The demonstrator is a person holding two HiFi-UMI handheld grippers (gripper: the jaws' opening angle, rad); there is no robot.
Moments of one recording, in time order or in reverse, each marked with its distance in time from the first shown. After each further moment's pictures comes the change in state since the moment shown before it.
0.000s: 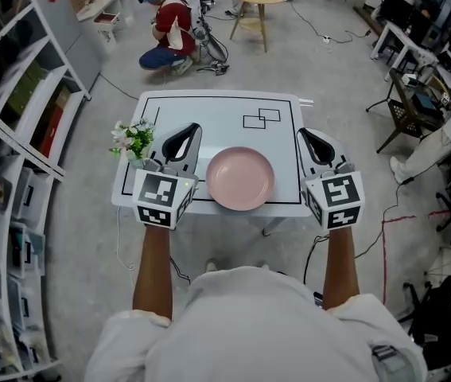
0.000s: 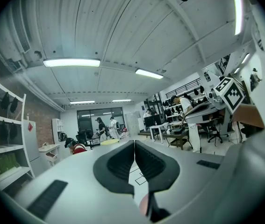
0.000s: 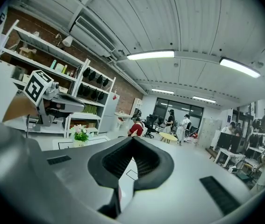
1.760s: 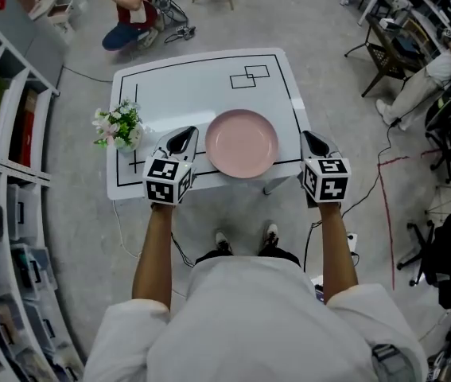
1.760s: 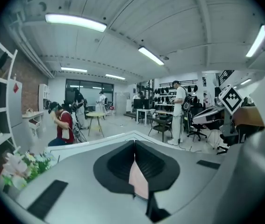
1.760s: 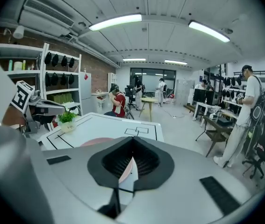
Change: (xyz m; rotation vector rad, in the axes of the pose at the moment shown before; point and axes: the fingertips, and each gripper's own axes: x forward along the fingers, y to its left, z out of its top) left arm 0.025 0.001 -0.184 -0.186 0.248 -0.225; right arm 0.005 0.030 -0.180 0.330 0.351 -0.244
